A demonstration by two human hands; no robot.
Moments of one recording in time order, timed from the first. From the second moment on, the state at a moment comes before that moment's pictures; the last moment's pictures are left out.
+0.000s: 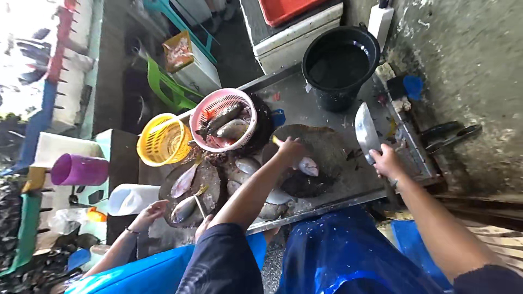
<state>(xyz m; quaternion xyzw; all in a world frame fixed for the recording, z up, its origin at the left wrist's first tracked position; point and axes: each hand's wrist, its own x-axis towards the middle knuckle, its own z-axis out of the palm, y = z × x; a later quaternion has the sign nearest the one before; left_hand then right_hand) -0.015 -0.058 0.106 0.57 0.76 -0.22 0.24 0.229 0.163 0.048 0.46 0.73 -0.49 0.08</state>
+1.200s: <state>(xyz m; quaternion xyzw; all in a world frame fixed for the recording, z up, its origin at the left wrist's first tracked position) 0.084 -0.047 -0.015 0.30 0.95 0.06 0.10 0.232 0.136 0.035 0.32 0.77 -0.42 0.35</state>
